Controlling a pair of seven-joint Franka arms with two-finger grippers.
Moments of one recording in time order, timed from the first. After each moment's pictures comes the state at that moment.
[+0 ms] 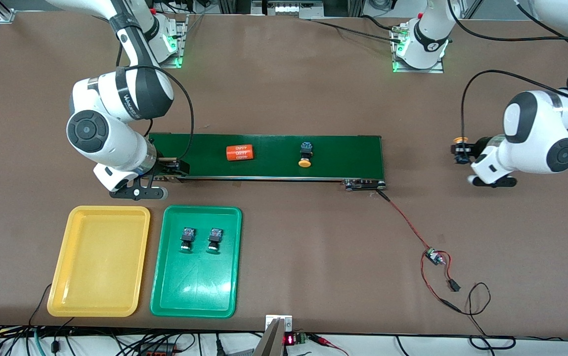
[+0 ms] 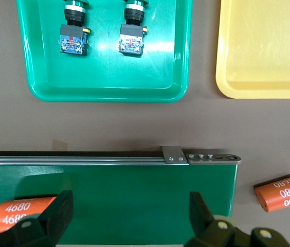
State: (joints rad) left arm 0.14 0.28 -0.12 -2.00 -0.07 1.84 0.06; right arm 0.46 0.37 -0.16 -1.68 0.10 1.93 0.29
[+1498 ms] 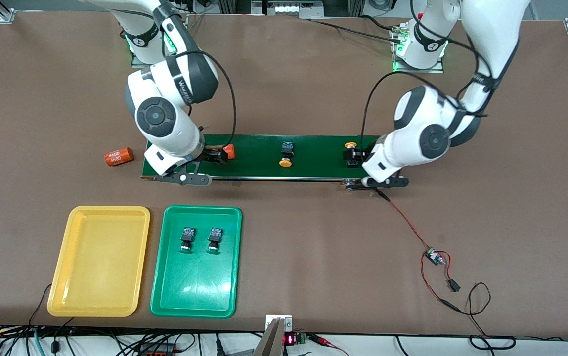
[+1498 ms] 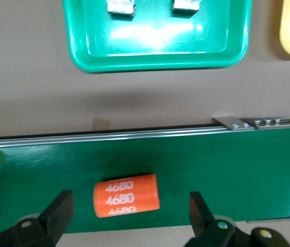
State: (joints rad) left arm 0.04 0.36 -0.44 -1.94 -0.20 2.12 -0.37; right arm 0.64 0.40 -0.15 -1.68 0.10 1.95 0.52
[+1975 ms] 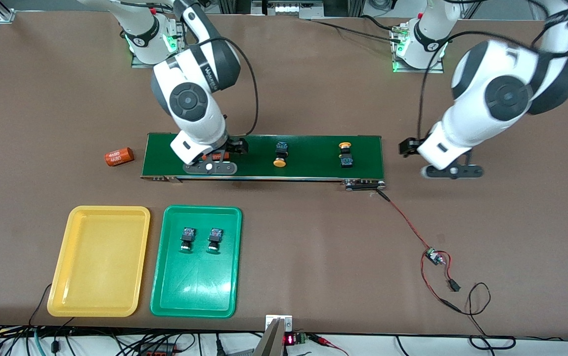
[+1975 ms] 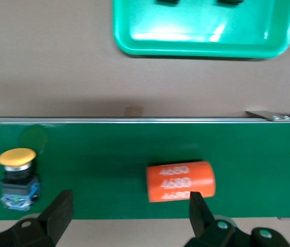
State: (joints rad) left arm 0.11 0.15 -0.36 -1.81 0.06 1.82 -0.27; right arm 0.73 0.41 -0.15 -1.68 0.10 1.99 0.54
